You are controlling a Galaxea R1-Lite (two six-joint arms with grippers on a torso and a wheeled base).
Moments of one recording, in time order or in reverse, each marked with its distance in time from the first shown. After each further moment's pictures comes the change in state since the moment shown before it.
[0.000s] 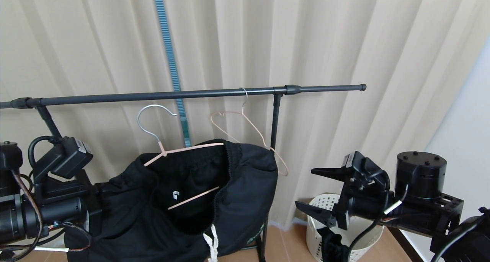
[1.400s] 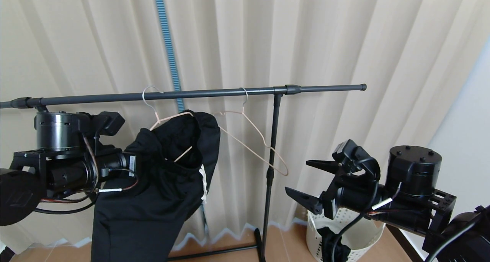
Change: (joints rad) left arm -0.104 0.283 -0.276 -0.002 0.588 -0.380; right arm 0.085 -0.011 -0.056 0.002 -0.155 0.116
